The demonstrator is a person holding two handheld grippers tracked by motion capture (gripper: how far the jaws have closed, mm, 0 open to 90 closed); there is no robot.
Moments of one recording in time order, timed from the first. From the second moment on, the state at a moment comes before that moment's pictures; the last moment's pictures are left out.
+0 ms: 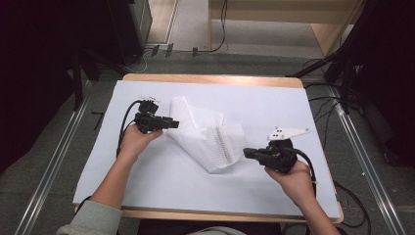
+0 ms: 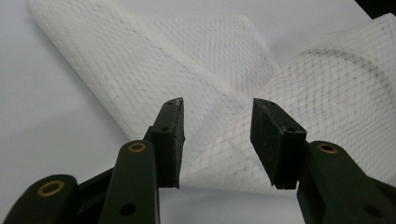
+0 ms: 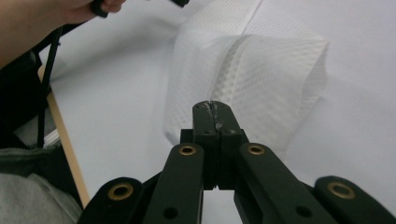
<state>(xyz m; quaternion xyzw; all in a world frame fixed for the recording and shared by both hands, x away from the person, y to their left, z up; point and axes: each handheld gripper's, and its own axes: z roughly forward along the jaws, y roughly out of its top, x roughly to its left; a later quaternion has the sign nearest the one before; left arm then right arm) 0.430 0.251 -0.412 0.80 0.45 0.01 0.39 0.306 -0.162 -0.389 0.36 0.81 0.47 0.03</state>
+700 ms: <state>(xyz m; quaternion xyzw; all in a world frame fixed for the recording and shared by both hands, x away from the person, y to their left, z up) 0.432 0.251 -0.416 0.81 0.46 0.01 0.38 0.398 -0.148 -0.416 0.41 0.80 0.44 0.02</state>
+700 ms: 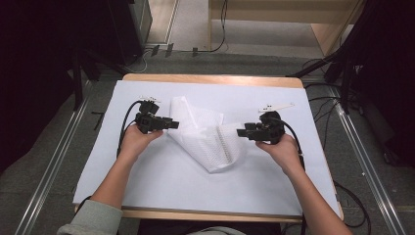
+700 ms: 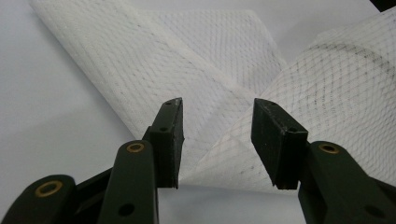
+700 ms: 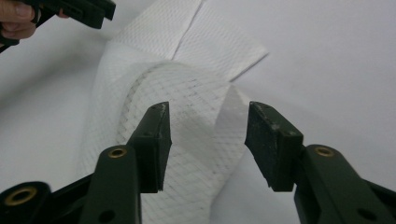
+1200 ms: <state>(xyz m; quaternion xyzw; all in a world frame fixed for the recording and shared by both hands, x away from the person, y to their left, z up) 0.429 0.248 -0.411 0.80 0.45 0.01 0.39 0.349 -0.093 -0.381 0.31 0.83 0.46 0.02</state>
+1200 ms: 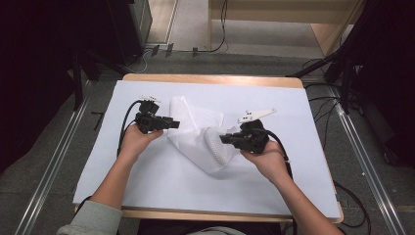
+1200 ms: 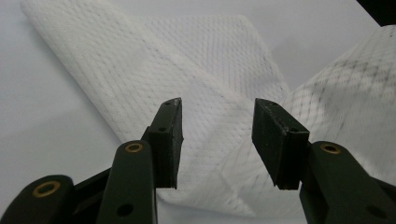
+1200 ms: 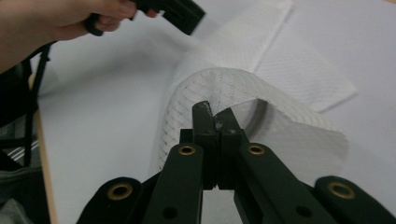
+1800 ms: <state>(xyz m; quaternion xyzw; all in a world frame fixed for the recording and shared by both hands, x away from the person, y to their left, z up) 0.422 0.233 -0.412 0.82 0.44 0.00 0.38 0.329 -0.011 -0.400 0.24 0.86 0.45 -0.05</state>
